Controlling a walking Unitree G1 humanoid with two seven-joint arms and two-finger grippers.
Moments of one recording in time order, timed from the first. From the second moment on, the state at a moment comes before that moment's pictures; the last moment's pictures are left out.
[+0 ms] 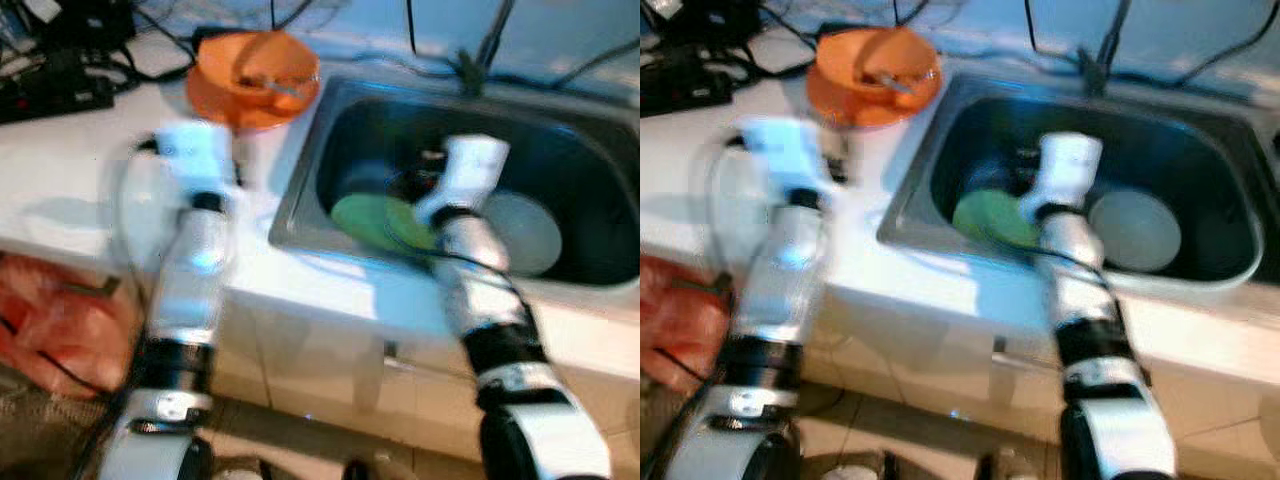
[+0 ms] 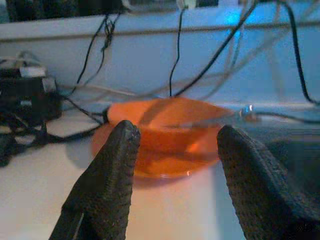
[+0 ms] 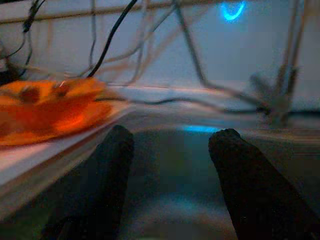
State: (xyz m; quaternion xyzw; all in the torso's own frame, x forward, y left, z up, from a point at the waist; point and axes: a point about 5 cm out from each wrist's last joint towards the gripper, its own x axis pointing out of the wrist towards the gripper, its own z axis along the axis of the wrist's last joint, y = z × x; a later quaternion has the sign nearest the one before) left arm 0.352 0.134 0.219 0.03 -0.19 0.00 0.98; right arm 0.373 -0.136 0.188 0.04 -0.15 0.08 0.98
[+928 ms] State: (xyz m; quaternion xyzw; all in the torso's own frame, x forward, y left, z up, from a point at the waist) left arm 0.352 0.145 0.221 0.04 -0.18 0.00 0.98; right arm 0.374 -0.121 0.188 0.05 -0.15 0.10 0.98
